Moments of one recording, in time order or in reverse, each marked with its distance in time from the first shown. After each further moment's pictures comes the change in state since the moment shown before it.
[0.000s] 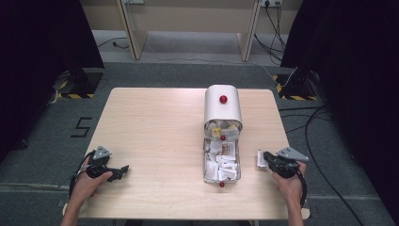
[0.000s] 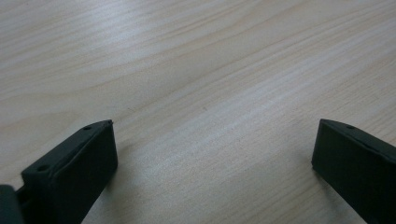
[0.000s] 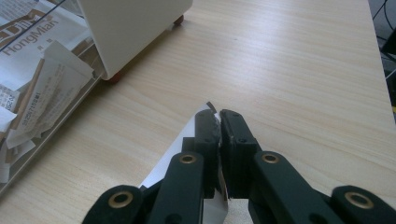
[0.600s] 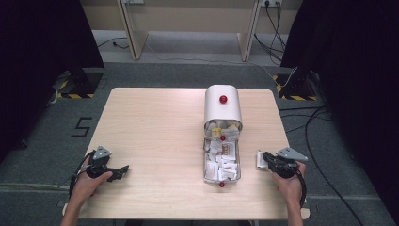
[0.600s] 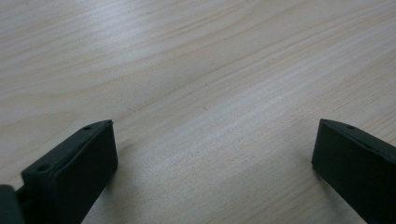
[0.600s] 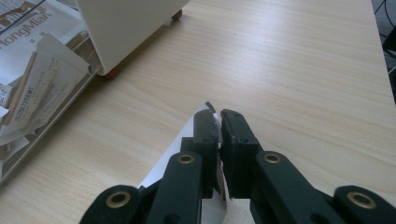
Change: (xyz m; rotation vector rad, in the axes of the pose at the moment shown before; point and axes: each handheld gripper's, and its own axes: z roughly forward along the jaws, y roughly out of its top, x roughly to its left) left arm 0.000 0.000 0.000 0.000 0.000 0.000; right arm 0.000 -0.002 0.003 0.010 -0.003 0.002
